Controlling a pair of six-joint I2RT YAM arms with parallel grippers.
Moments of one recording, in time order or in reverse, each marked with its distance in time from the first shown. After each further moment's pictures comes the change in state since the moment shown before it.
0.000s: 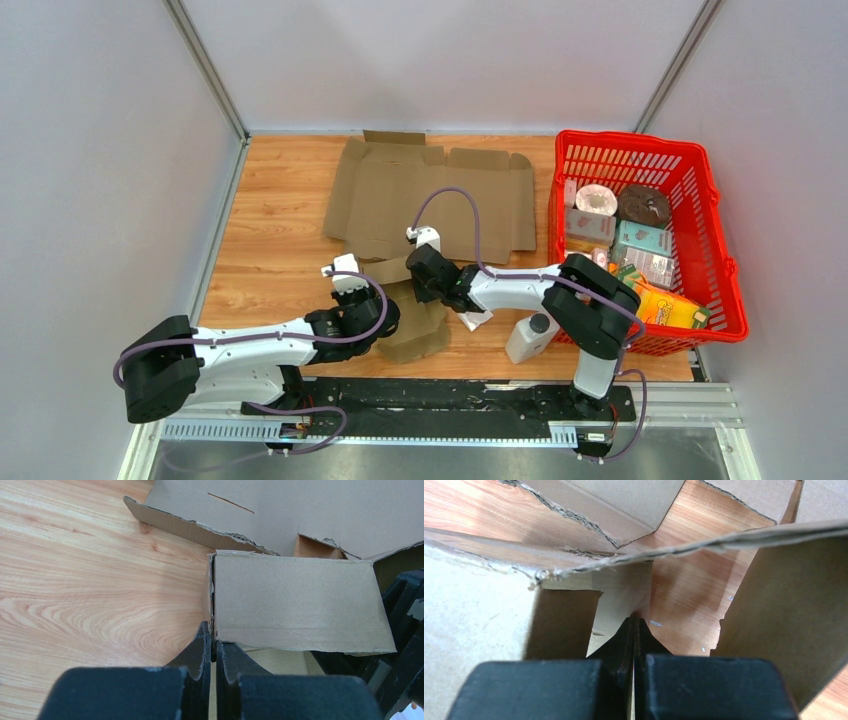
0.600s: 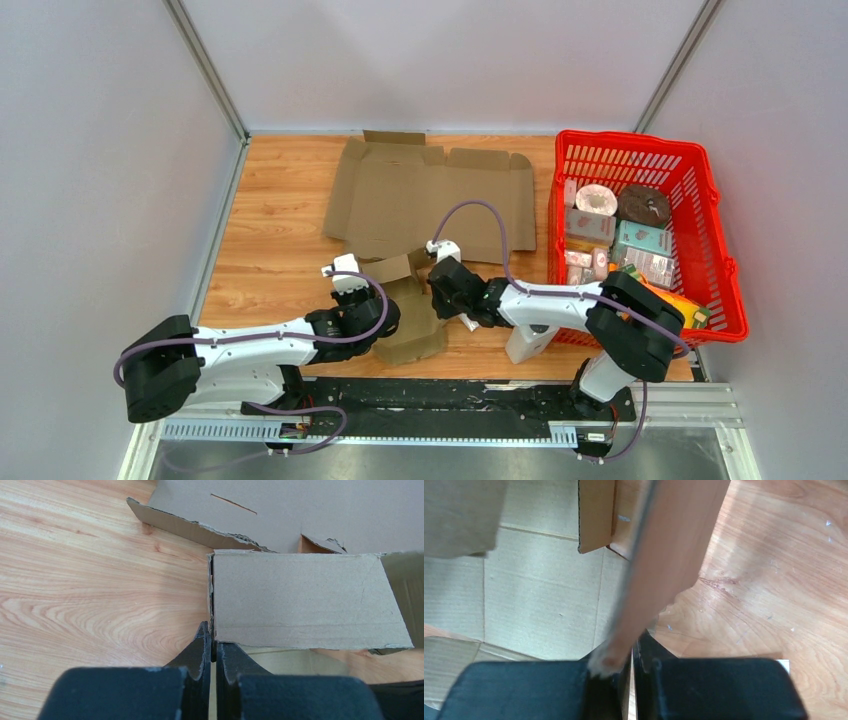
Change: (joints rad) left arm -0.001 0.004 0.002 -0.005 -0.007 0.003; right arm 0.013 -0.222 -0.224 -0.050 -0.073 0.023
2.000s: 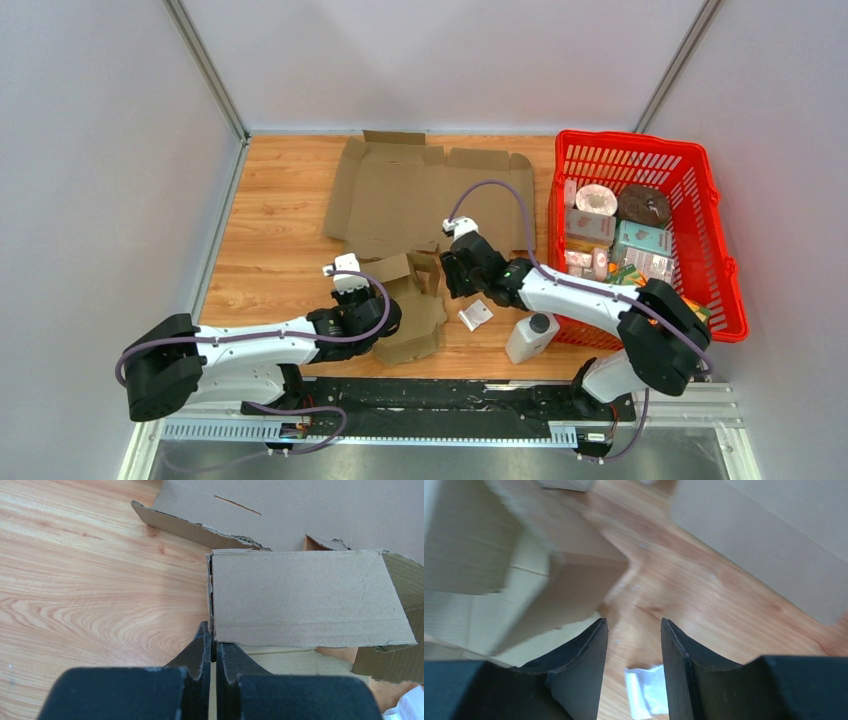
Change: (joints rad) left arm -0.001 0.012 0.012 -0.021 -0.012 0.001; right arm -0.140 -0.121 0.079 -0.158 0.002 -0.199
